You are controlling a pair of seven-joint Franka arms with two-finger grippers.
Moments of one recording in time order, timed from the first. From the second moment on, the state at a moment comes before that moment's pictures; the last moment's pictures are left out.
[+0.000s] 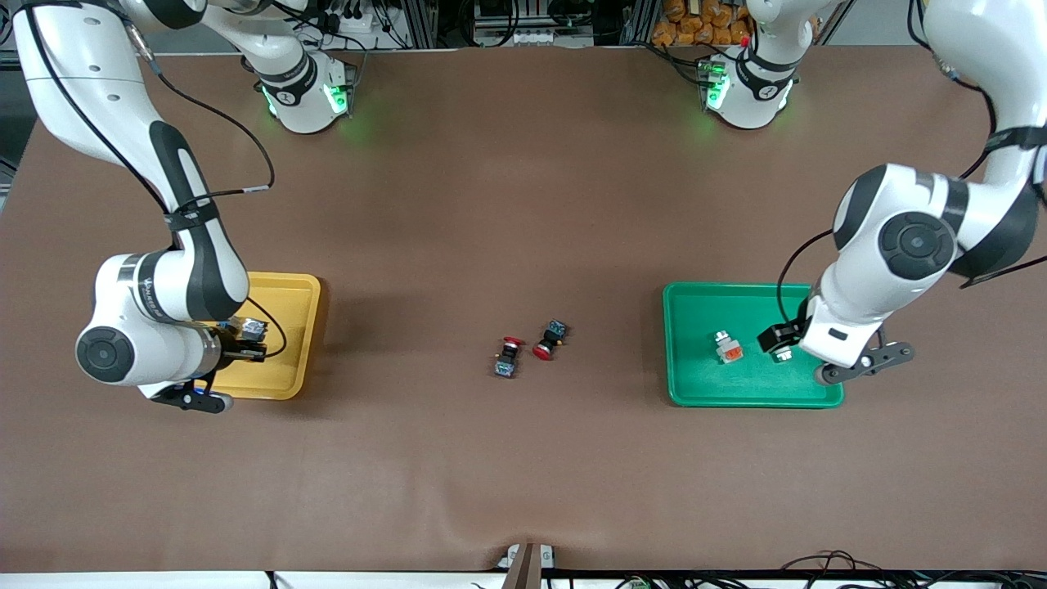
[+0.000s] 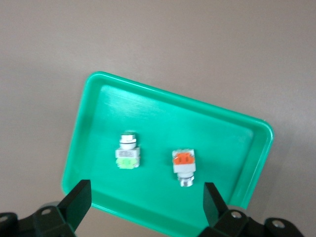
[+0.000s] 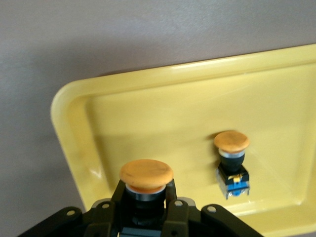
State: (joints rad) left arm 0.41 0.39 -0.68 -1.73 0.42 2.02 -0.66; right arm -0.02 0.61 0.04 -1.62 -0.05 1.98 0.22
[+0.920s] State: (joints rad) left arm 0.44 0.33 -0.69 -1.48 0.35 1.74 -0.45; right arm -0.04 0.56 0.05 -1.30 -0.05 1.76 0.17
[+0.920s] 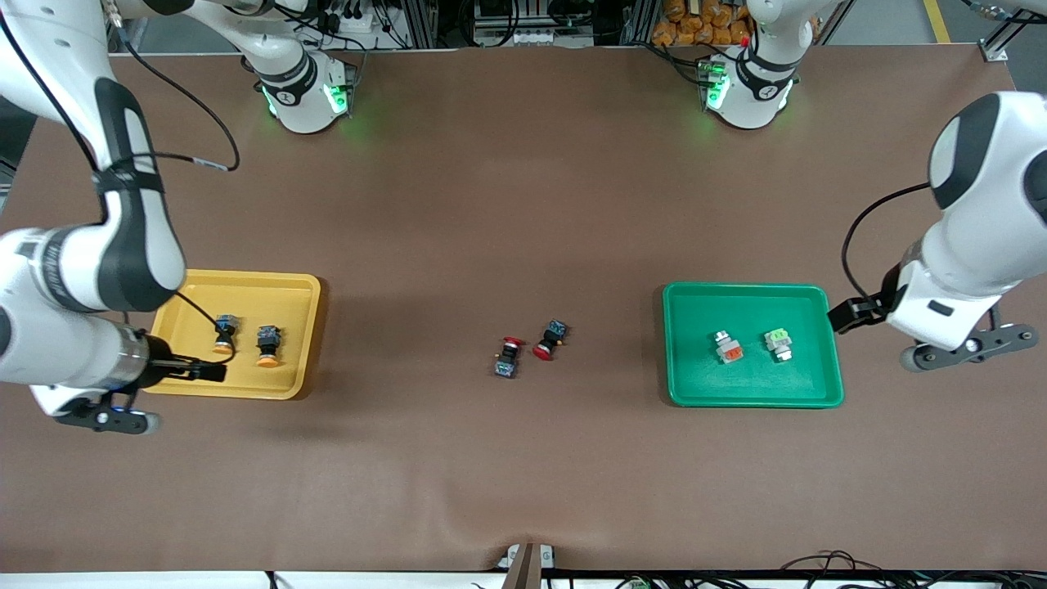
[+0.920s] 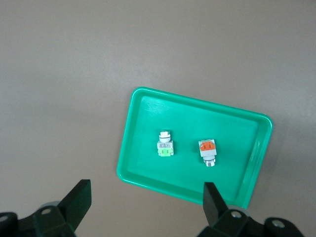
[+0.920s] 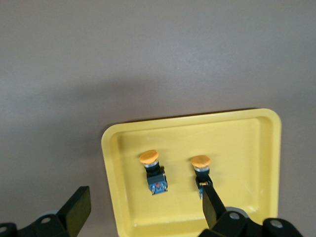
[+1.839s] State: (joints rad) left arm 0.47 0.16 -0.59 -1.49 0.09 1.64 -0.24; right arm 0.00 0.23 0.06 -1.21 -0.01 1.42 0.28
